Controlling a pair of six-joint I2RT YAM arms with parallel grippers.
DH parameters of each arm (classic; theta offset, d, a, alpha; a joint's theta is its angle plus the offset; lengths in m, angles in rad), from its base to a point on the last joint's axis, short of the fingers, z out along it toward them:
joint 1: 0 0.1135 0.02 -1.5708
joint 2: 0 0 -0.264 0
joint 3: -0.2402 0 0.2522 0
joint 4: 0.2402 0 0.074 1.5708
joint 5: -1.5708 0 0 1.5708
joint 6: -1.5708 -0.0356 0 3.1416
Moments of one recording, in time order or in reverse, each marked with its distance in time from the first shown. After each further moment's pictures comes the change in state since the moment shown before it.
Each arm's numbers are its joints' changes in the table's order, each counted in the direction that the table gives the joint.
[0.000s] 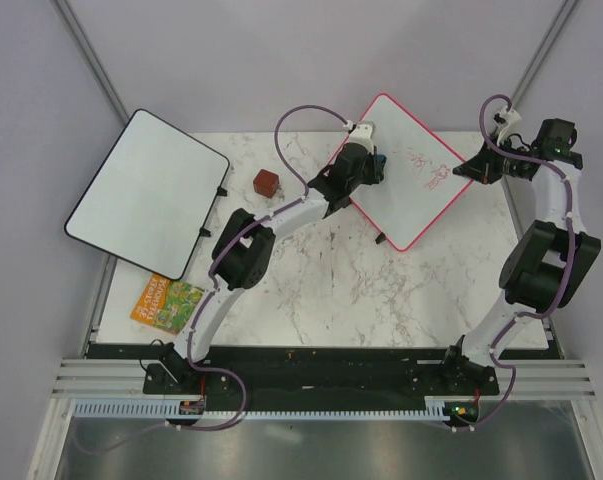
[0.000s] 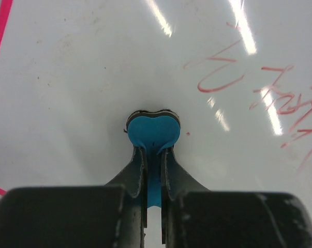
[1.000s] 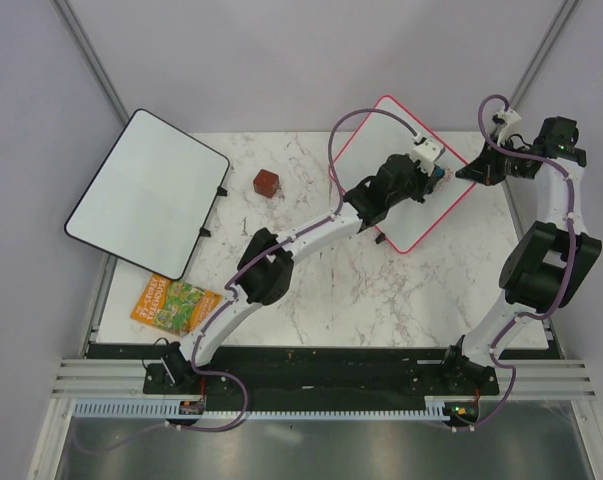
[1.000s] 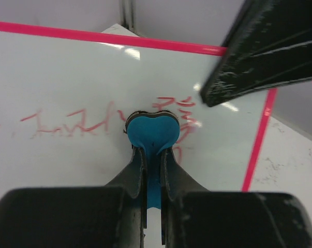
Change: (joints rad) left arm -0.174 0.150 -0.378 0.114 -0.127 -0.296; right arm 0.000 0.002 -0.047 0.110 -0.066 0.065
